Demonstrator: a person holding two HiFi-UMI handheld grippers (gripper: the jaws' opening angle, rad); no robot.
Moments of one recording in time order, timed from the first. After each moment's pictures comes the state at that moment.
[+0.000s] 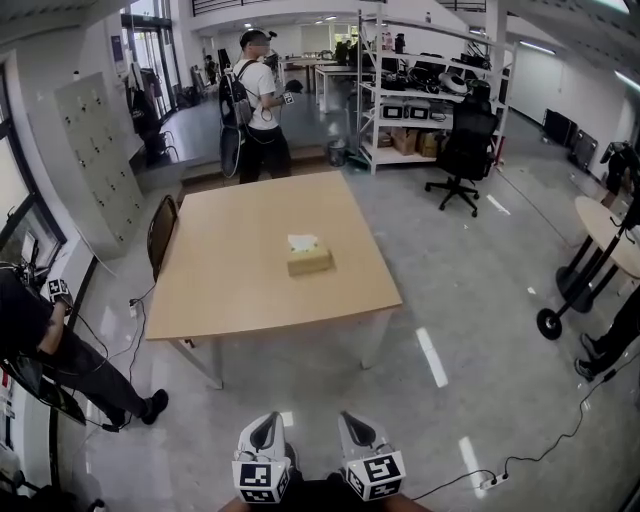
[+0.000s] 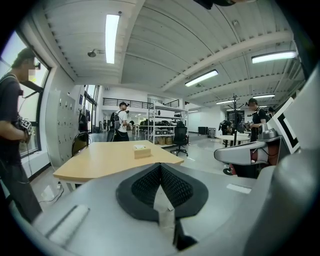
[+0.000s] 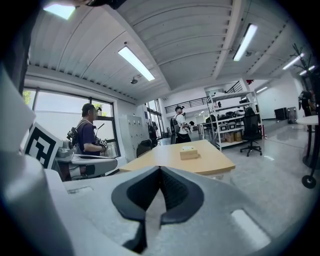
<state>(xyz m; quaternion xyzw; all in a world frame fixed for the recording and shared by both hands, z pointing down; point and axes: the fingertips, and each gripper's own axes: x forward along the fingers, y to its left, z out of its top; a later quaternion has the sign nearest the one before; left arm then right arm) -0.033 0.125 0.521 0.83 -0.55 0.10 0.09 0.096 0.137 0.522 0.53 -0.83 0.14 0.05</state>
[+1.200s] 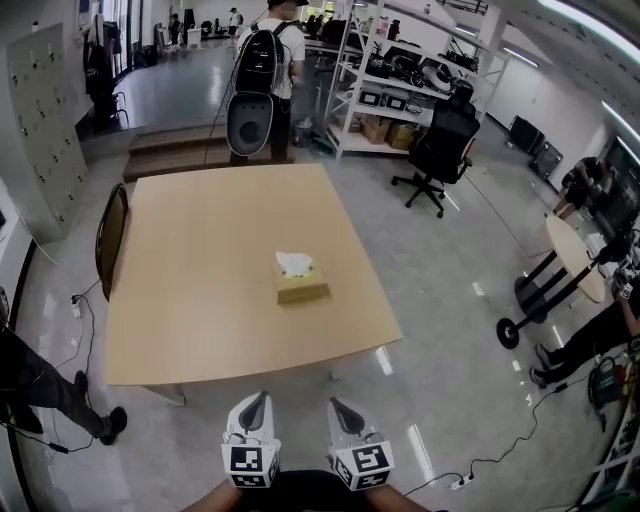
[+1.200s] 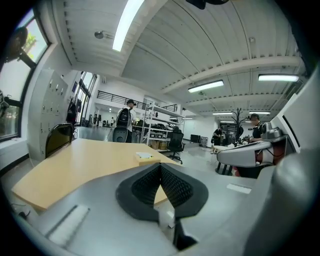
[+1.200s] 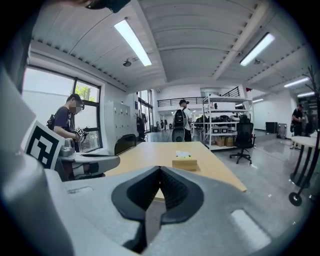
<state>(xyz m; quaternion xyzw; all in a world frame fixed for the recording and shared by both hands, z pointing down) -0.083 -0.101 0.527 0.86 -0.50 0.05 0.12 0.042 -0.065 0.510 0.59 -0.79 0.12 0.12</state>
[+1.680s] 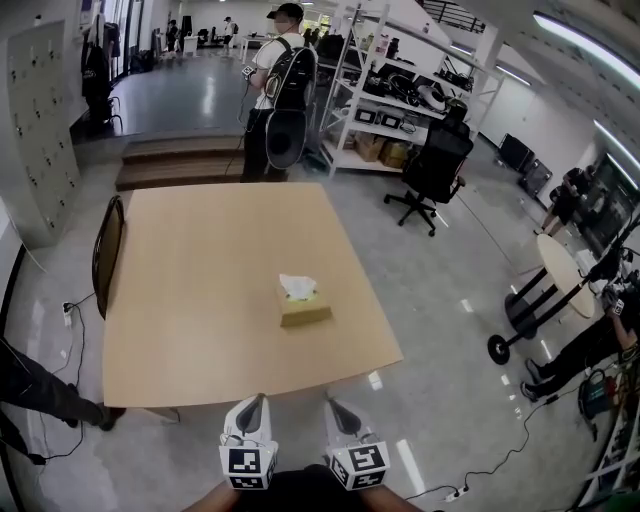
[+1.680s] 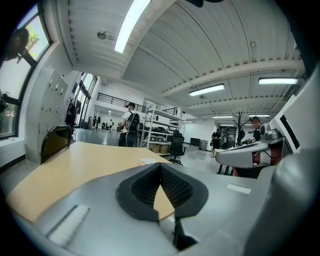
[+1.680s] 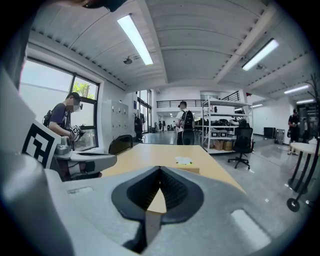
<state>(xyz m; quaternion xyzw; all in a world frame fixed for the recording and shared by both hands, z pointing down) -0.108 -0.155 0.512 0.86 -0.49 0.03 0.12 0.019 -0.119 0.505 0.61 -0.78 0.10 0.13</state>
